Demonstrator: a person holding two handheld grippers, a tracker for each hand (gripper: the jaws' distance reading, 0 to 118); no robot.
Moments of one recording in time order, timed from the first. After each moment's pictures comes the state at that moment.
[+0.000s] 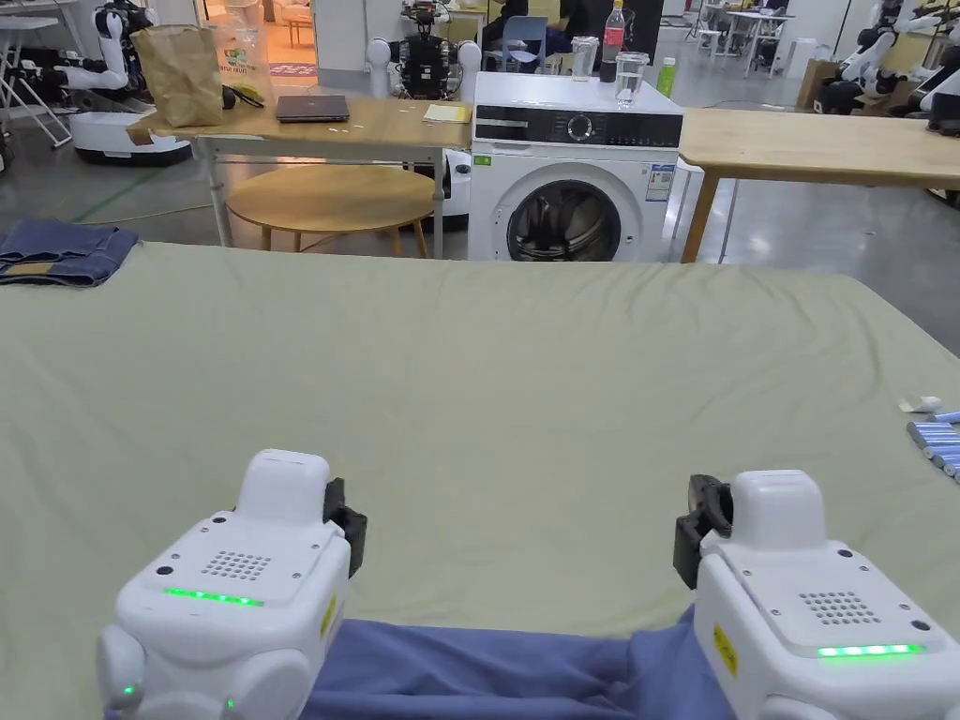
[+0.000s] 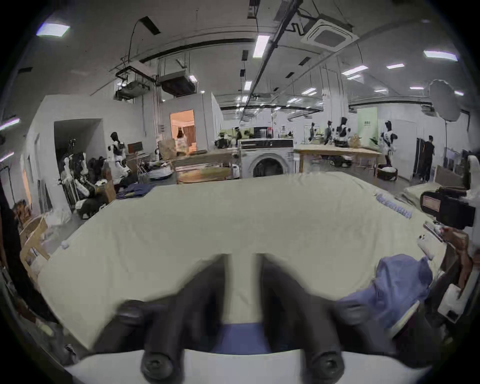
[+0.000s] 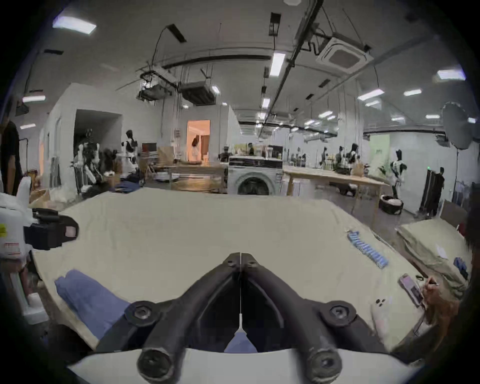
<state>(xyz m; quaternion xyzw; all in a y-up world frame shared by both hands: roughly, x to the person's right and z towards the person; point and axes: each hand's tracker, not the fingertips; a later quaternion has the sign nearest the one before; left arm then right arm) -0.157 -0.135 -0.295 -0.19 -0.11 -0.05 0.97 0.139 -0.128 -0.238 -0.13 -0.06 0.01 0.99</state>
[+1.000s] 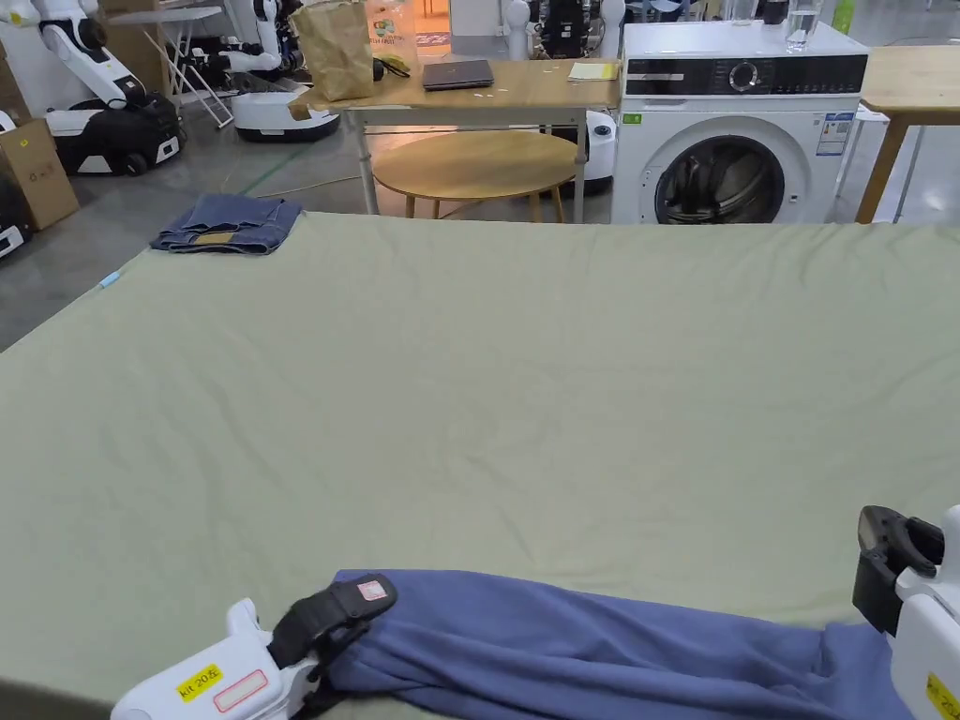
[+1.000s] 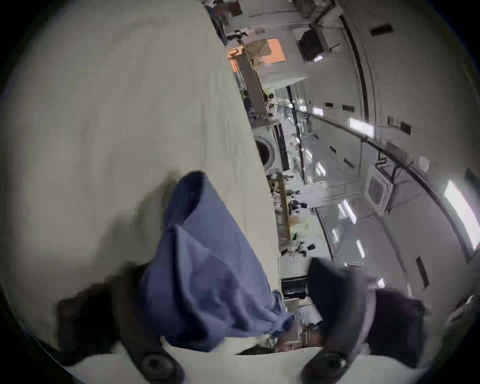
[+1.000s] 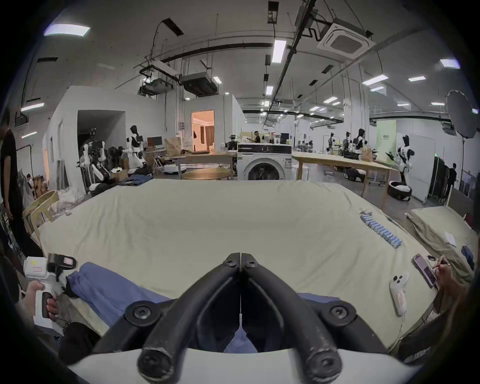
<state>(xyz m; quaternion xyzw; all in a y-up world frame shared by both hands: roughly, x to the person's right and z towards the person) -0.372 -0.329 -0.294 -0.32 -0.21 0.56 0.73 0.118 -0.147 -0.226 -0.17 -0.03 -0.01 0.98</state>
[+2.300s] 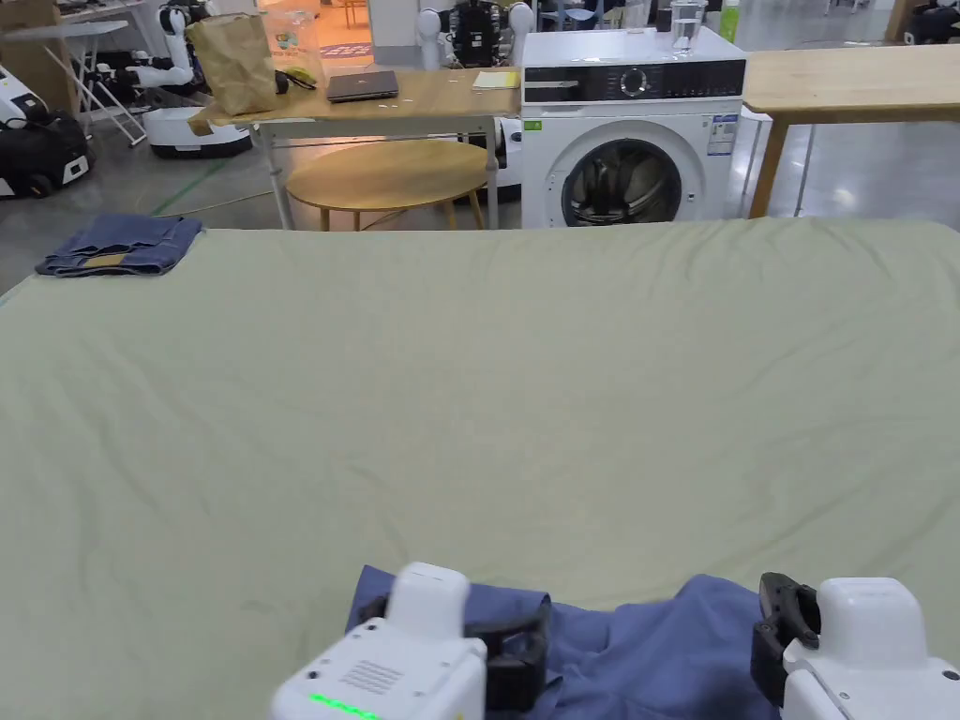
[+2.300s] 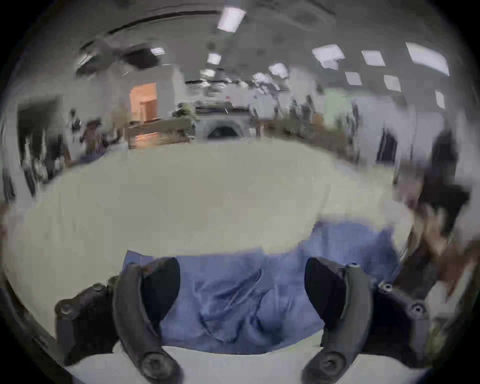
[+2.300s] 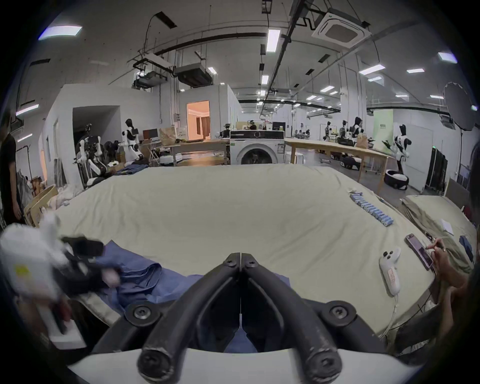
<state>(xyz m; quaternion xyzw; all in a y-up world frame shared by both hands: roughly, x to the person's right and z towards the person) -0.122 -0.209 -0.251 -0.24 -0.23 0.07 0.94 0.170 -0.185 -0.183 -0.21 -0.04 -0.02 0.98</state>
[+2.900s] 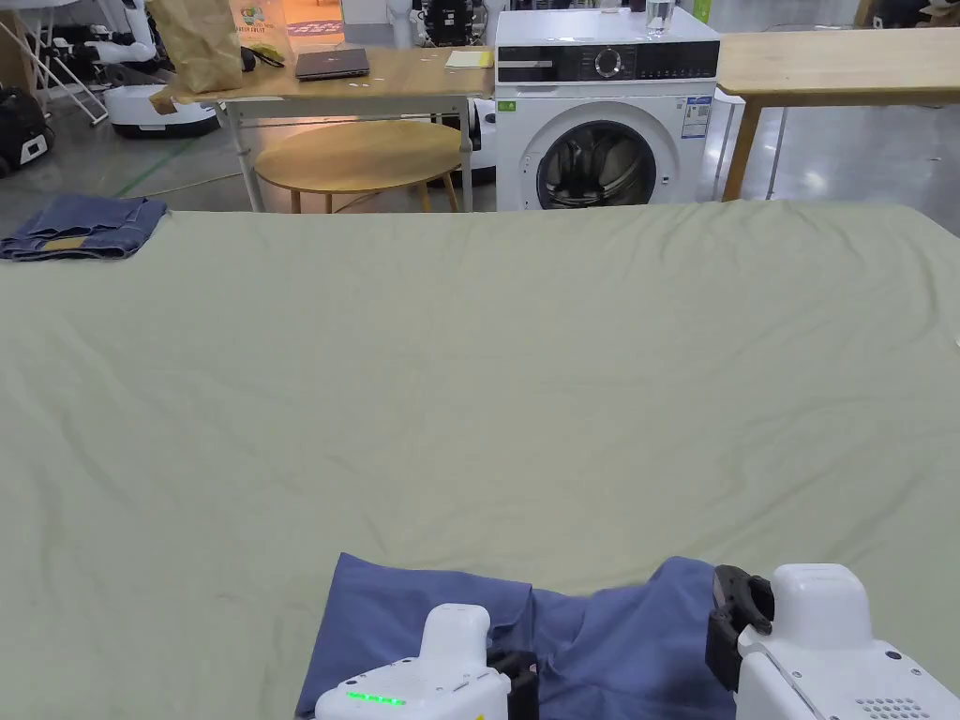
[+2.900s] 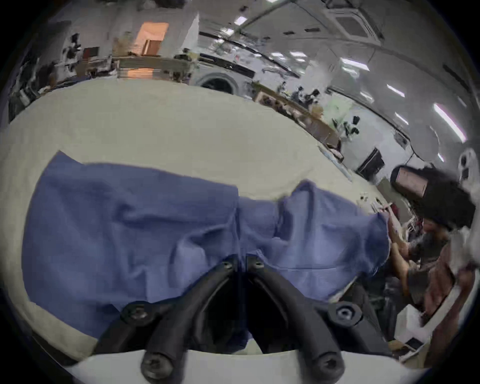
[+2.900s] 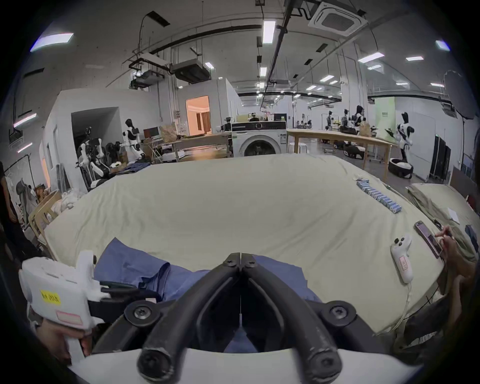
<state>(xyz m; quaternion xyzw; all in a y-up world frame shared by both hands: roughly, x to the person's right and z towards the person) -0.075 -0.292 -0.267 -0.40 -0.28 0.10 0.87 0.161 -0.195 -0.191 -0.23 -0.03 -0.05 0.97</state>
